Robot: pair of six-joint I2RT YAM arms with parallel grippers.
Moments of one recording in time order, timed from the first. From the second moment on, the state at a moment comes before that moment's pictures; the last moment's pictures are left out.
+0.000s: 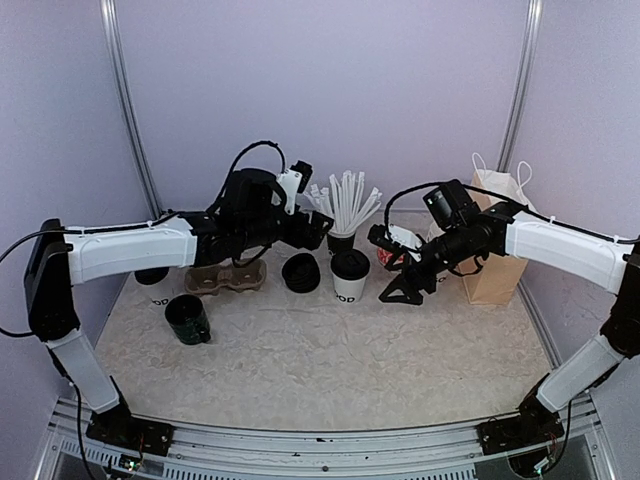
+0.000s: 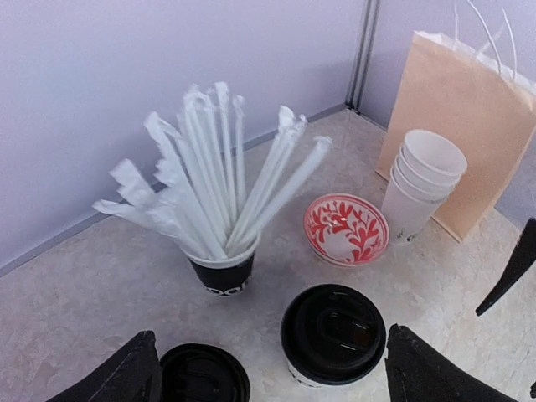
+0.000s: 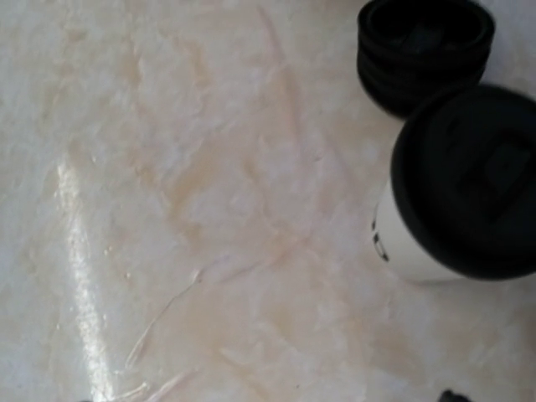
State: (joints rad) left arm -0.82 1.72 1.32 0.07 -0.12 -0.09; right arm 0.61 1.49 1.20 -0.63 -0.46 -0.55
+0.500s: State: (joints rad) left arm -0.49 1.69 1.35 -0.53 -0.19 -0.21; right arm 0.60 1.49 1.21 -0.64 -0.49 -0.56
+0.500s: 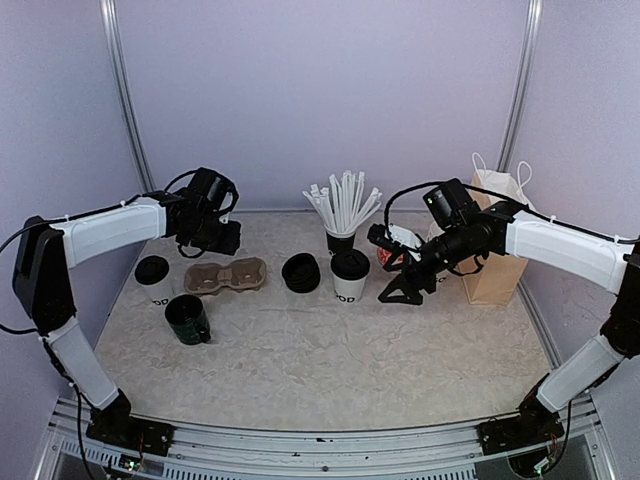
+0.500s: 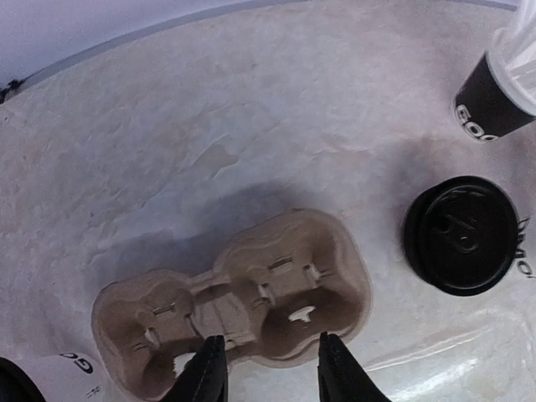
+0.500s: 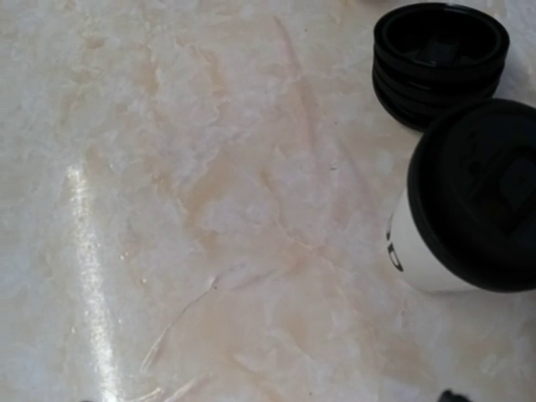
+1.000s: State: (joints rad) left arm -0.39 1.91 1.32 -0.66 -0.30 -0.20; right arm 0.60 1.49 1.21 -0.64 -0.52 -0.57
